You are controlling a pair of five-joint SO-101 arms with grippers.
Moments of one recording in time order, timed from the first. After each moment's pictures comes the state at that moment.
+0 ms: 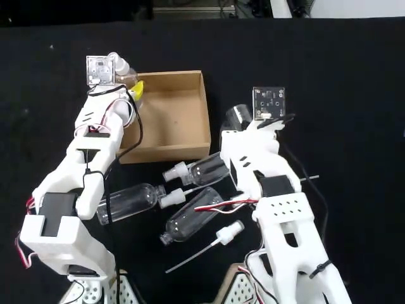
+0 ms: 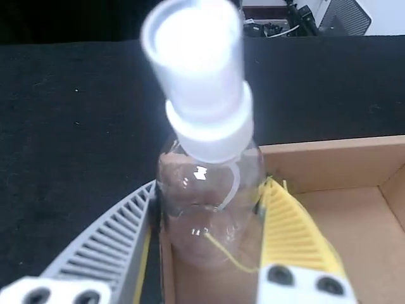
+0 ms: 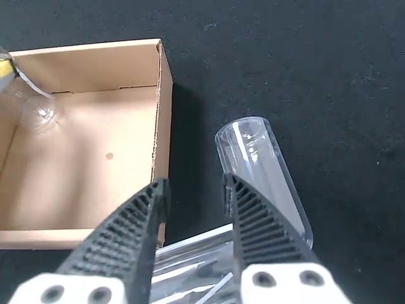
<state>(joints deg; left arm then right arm) -4.6 6.1 37.8 -14.3 -2.0 -9.2 -44.3 65.5 24.0 -8.1</state>
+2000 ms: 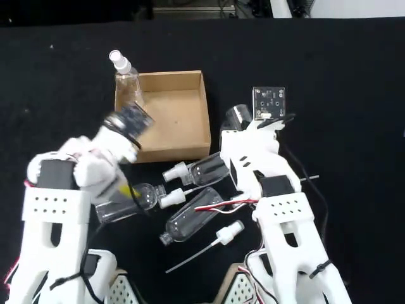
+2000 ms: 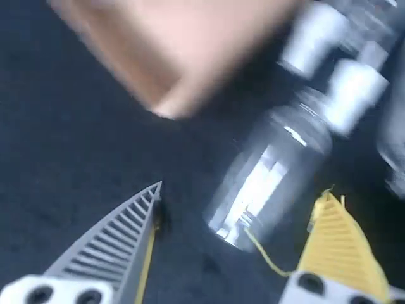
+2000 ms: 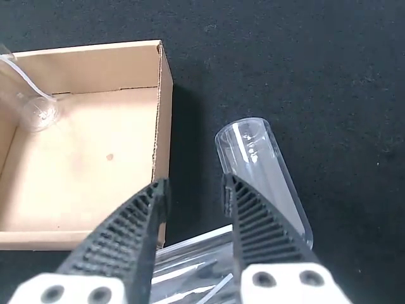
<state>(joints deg) -2.3 -47.6 37.8 81.0 -44.4 -9.2 -44.3 65.5 23.9 -8.1</state>
